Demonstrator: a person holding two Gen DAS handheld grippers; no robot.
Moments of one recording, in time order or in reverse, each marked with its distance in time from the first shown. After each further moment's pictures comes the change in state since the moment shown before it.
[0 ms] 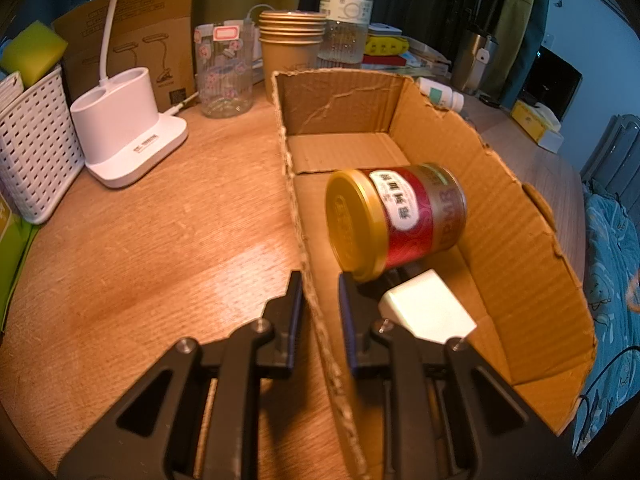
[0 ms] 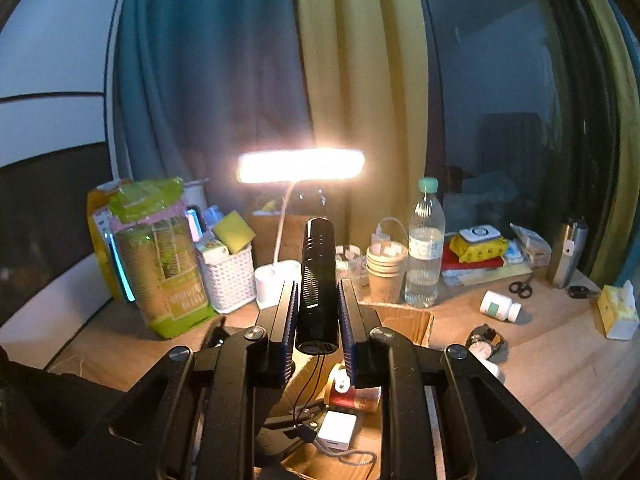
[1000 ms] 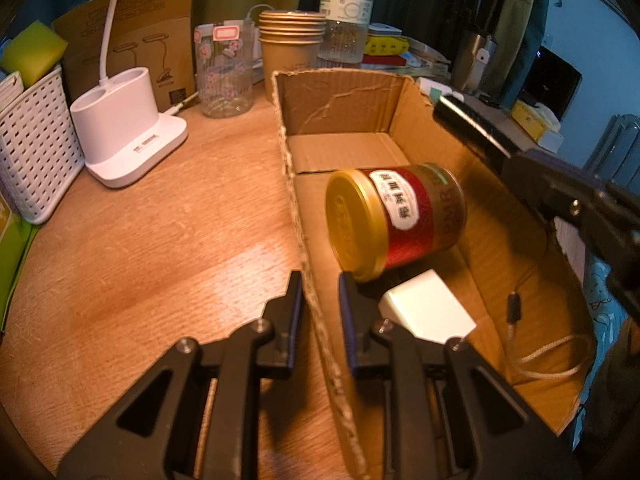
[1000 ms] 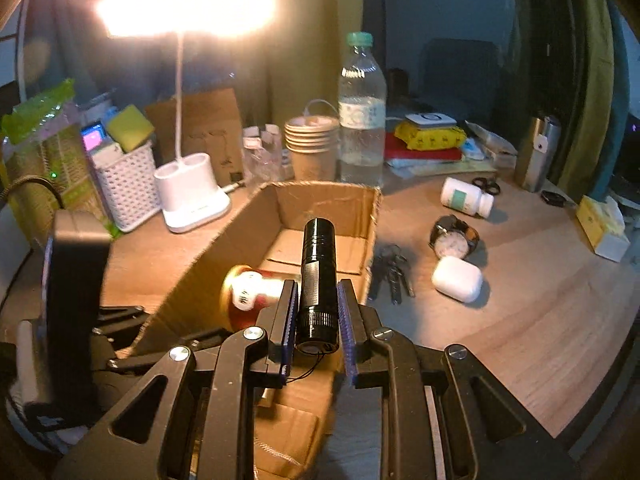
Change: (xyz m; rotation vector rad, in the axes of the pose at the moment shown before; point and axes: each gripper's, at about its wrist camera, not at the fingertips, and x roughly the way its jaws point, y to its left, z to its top) left arm 0.000 0.000 0.000 0.001 0.000 0.001; right arm 0.077 -0.047 -0.085 0.074 0.288 -0.208
